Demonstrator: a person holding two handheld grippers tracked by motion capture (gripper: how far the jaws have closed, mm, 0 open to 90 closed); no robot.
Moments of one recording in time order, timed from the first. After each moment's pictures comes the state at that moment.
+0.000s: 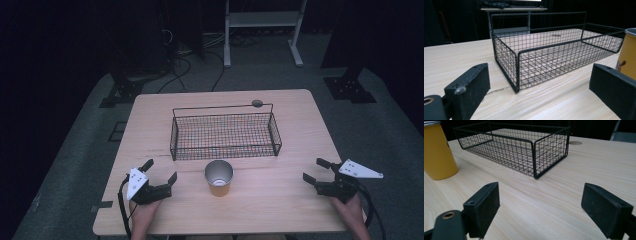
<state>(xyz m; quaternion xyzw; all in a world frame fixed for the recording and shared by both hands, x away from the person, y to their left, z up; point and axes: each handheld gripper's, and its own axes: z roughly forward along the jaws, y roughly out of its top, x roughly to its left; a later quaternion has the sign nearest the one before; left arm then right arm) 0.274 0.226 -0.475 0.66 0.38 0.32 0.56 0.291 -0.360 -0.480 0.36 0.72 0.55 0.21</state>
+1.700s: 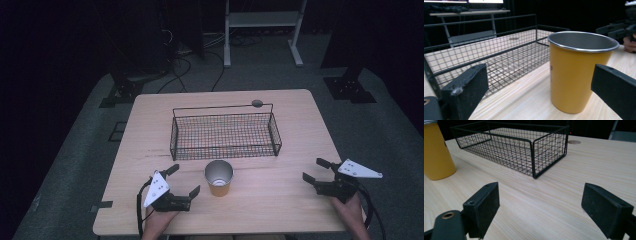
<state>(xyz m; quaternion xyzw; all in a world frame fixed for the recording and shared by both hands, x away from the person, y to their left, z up) 0.257 0.175 -0.466 0.71 0.27 0.26 0.60 0.292 -0.359 -0.480 0.37 0.72 0.54 0.22</state>
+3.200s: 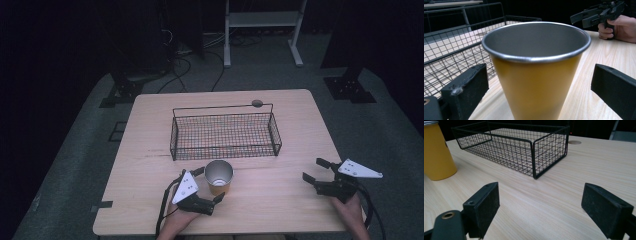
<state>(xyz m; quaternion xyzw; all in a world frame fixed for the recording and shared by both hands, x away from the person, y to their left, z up) 0.269 0.114 -0.474 0.75 0.22 0.21 0.59 0.292 -0.359 -0.480 0.37 0.72 0.54 0.22</state>
